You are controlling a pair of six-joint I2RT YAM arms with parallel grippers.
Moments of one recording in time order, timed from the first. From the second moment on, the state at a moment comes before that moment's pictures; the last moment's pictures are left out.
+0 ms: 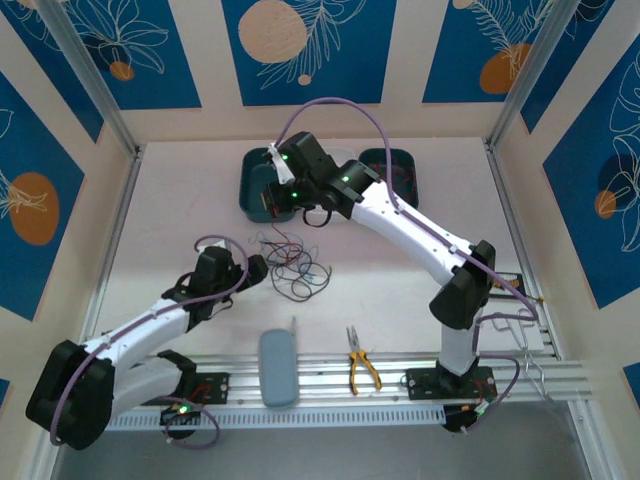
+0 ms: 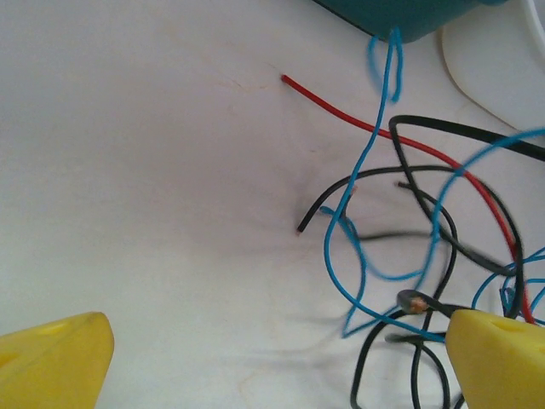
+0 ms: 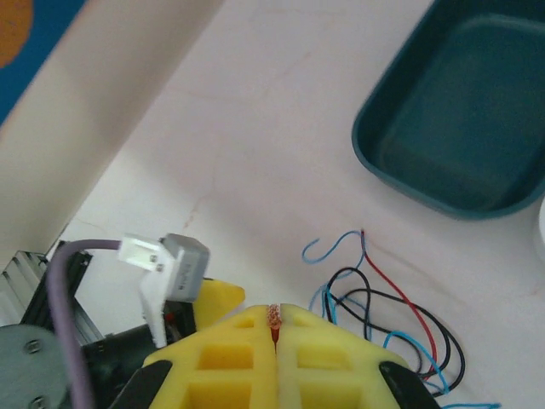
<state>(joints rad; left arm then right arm) -0.46 1.06 0.40 -0.09 -0.03 -0.80 0.86 1.84 1.97 -0.84 -0.12 0.38</state>
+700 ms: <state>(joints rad) -0.46 1.07 0.40 -0.06 -0.02 -0.80 0.89 1.74 2.03 -0.79 -0.07 0.25</state>
